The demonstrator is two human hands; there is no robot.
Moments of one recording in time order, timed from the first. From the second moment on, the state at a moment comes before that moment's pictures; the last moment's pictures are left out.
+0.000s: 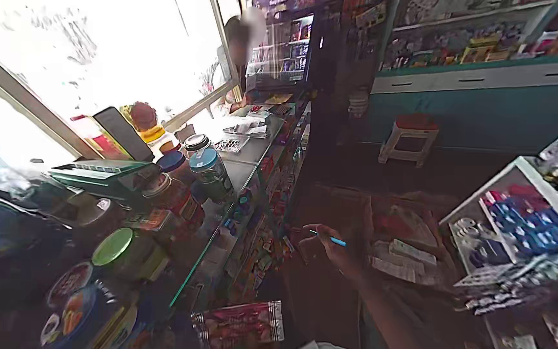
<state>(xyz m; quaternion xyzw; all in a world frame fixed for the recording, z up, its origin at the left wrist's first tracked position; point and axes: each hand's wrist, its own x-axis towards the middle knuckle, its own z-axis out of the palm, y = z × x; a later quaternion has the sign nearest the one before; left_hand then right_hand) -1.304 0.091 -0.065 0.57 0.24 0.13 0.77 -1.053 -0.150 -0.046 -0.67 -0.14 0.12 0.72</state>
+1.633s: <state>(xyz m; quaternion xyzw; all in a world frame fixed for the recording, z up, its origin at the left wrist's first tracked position) -0.985 -0.045 -0.056 0.36 0.39 0.55 0.65 -0.735 0.158 -0.133 -0.81 -0.49 0.13 0.29</state>
